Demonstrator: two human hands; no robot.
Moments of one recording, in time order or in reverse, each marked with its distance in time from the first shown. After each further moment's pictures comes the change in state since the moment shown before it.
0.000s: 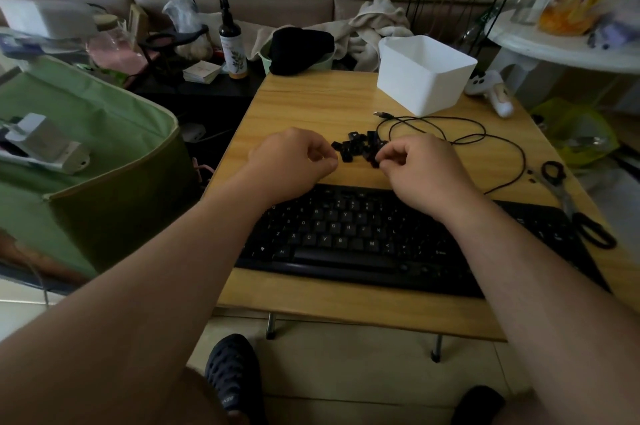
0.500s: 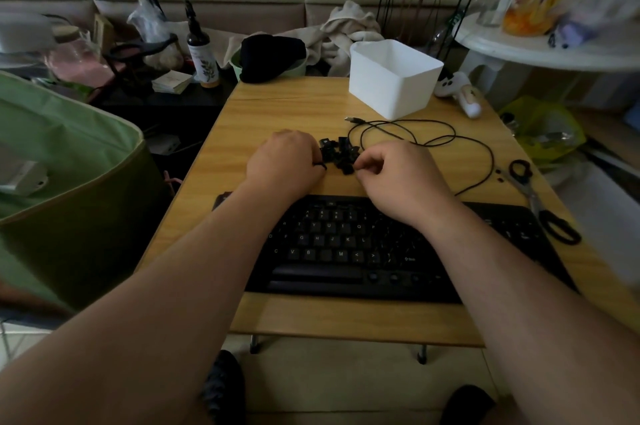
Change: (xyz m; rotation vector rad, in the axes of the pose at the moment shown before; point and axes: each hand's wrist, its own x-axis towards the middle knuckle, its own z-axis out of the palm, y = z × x) left_hand 0.045 0.025 0.041 0.296 0.098 0.006; right_hand 0.002 0.017 -0.003 -0.026 0.037 -0.028
